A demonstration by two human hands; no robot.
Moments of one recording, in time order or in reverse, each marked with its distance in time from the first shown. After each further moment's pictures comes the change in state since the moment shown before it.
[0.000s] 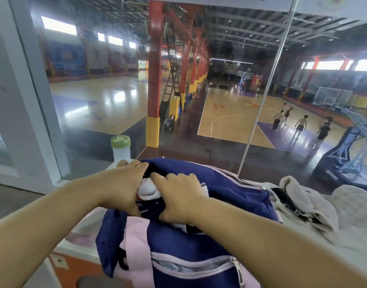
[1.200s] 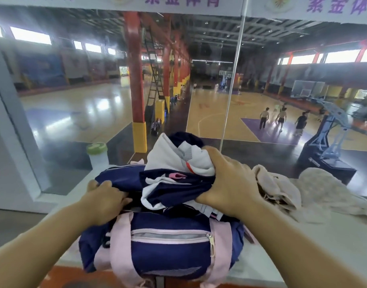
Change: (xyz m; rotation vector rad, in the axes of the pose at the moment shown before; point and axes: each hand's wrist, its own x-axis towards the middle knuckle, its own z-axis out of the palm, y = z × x) left_hand 0.006 0.033 0.040 0.387 -0.031 -0.144; right_hand -0.123 0.077 -0.055 0.238 0.359 0.426
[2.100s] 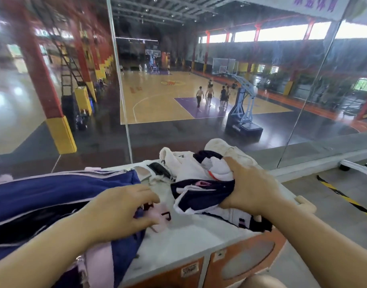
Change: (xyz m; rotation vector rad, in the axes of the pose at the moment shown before) left_hand 0.031 0.250 -0.092 -0.414 0.266 0.817; right_hand -0.120 0.221 -0.103 -0.262 -0.163 0.504
